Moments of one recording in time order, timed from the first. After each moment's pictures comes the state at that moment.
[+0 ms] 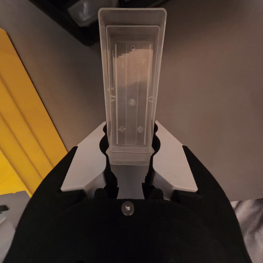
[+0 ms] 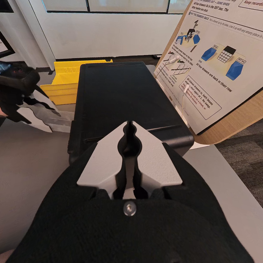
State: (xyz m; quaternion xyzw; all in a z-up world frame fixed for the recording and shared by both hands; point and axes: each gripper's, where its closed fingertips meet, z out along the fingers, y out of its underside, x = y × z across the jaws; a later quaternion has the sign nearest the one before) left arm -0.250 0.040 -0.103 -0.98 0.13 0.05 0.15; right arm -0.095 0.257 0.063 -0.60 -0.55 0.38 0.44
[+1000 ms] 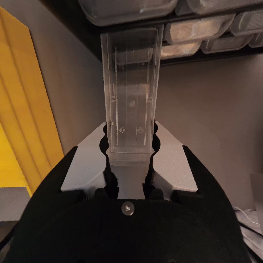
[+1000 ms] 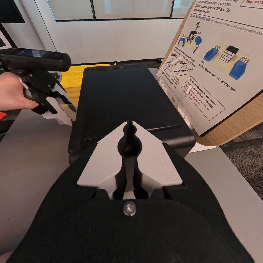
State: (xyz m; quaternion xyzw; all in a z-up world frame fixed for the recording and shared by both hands) left arm -0.259 0.086 -0.083 -0.99 0.00 0.01 0.14; right arm -0.095 0.257 0.063 -0.59 -0.54 0.40 0.44
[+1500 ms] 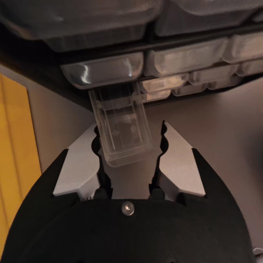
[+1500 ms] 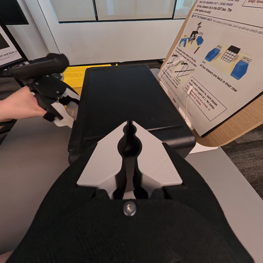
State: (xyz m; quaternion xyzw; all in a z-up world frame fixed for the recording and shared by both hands) left arm -0.236 0.135 -0.083 -0.96 0.06 -0.03 0.29; right arm -0.095 0.257 0.063 -0.59 -0.54 0.41 0.44
